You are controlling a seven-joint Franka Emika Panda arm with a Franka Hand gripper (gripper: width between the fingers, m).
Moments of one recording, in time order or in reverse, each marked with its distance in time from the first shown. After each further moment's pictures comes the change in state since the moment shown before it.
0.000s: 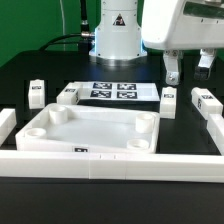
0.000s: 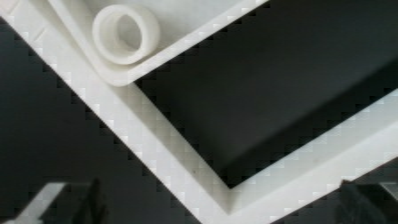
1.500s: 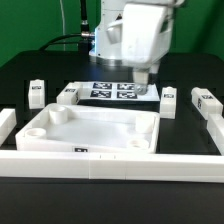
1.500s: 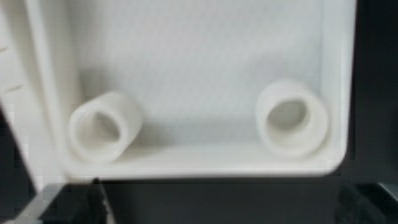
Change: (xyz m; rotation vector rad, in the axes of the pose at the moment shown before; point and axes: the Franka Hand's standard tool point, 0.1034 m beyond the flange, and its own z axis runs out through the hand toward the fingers) arm -0.078 0.000 0.027 0.026 -0.014 -0.454
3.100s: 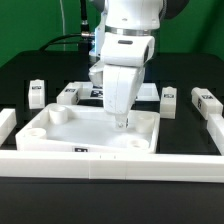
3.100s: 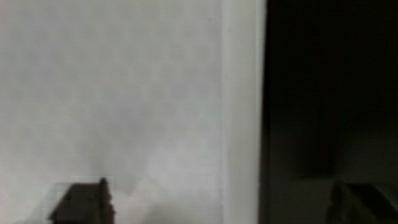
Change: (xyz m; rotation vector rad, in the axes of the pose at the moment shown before) arm -0.033 -0.053 0.073 0.098 0.003 -0.058
